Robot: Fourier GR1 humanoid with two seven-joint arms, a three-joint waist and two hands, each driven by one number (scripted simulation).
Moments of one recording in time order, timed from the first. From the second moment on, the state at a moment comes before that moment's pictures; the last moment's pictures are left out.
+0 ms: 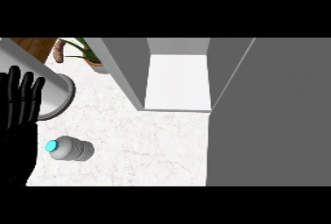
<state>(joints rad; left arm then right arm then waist) -0.01 0.06 0.02 -2.10 -0.01 0.03 0.00 -0.01 -0.09 -0.02 -2.10 0.00 -0.01 0.00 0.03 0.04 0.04</state>
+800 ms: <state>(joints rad) 0.33 0.01 0.10 -2.44 0.02 0.37 0.20 0.23 -0.08 0.21 -2.36 -0.09 0.12 0.13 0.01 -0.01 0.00</state>
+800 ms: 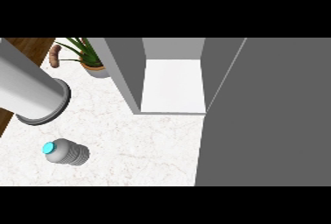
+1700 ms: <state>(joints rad) 0.47 0.06 0.04 -2.50 -0.02 0.46 0.36 0.23 -0.04 0.46 -2.48 0.02 -0.01 0.29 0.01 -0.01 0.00</state>
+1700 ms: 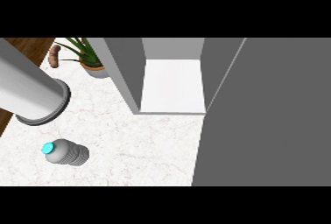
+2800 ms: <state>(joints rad) 0.46 0.07 0.13 -2.45 0.02 0.41 0.32 0.25 -0.11 0.59 -2.49 0.08 -0.14 0.28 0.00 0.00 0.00</state>
